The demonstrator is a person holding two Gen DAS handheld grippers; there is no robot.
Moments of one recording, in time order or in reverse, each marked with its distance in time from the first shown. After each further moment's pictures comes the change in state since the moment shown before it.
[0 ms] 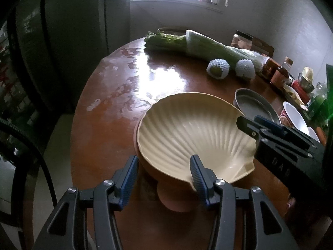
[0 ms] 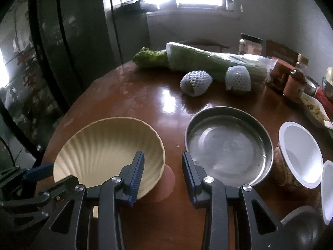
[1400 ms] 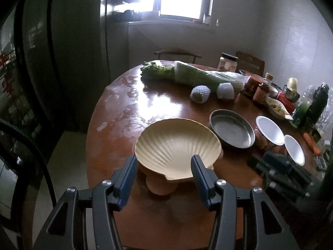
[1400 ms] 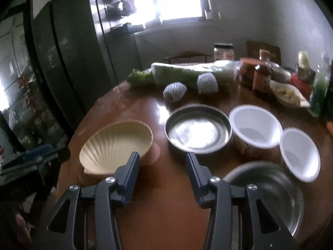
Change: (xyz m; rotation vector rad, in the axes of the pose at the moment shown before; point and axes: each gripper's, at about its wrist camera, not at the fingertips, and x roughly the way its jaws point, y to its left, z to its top) left arm -0.081 -0.026 -0.005 0.020 -0.150 -0.001; right arm -0.094 -0.023 -0.042 0.112 -0.098 -0.007
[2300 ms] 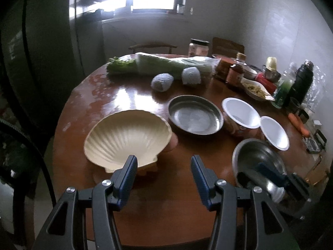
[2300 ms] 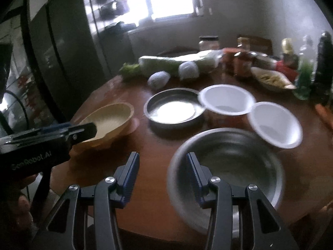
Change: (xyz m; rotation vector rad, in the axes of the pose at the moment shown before) left arm 0.008 -0.079 -0.010 0.111 0.050 -0.096; right arm -0.042 -0.044 -0.041 0.027 -0.006 -0.030
